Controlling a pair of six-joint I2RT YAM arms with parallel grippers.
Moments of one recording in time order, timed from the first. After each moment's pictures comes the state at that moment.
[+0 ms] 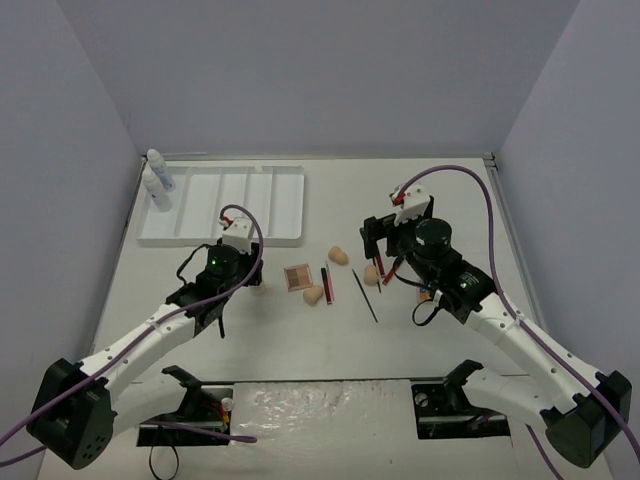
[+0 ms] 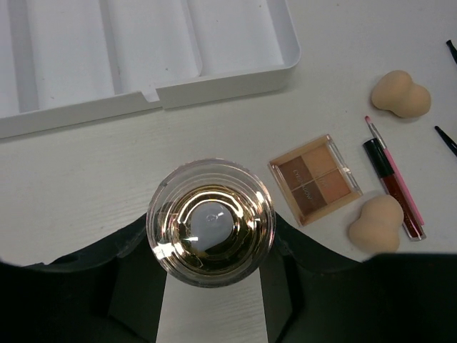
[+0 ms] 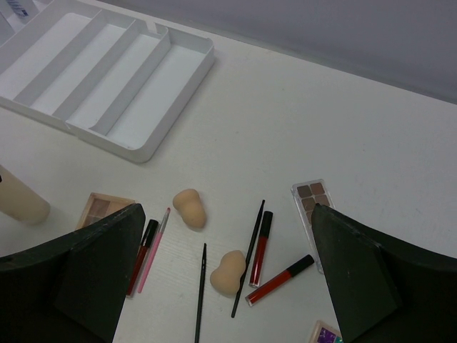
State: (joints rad) left arm -0.52 1.05 0.56 0.01 -0.20 -0.20; right arm 0.61 0.98 0.83 -0.08 0.21 0.05
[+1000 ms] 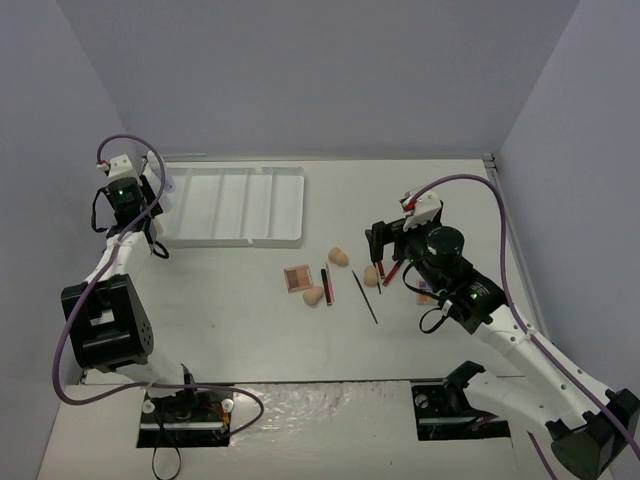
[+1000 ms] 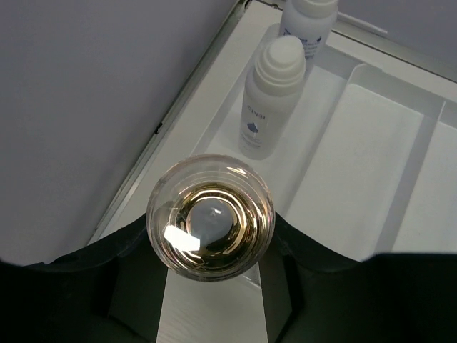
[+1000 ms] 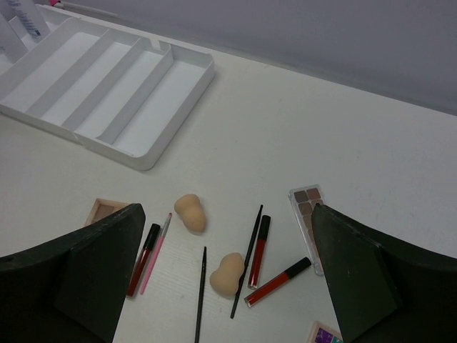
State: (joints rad) left arm 0.24 1.55 1.05 0.10 -0.18 -0.11; right arm 0.60 0.90 0.79 -0.08 0.20 0.05
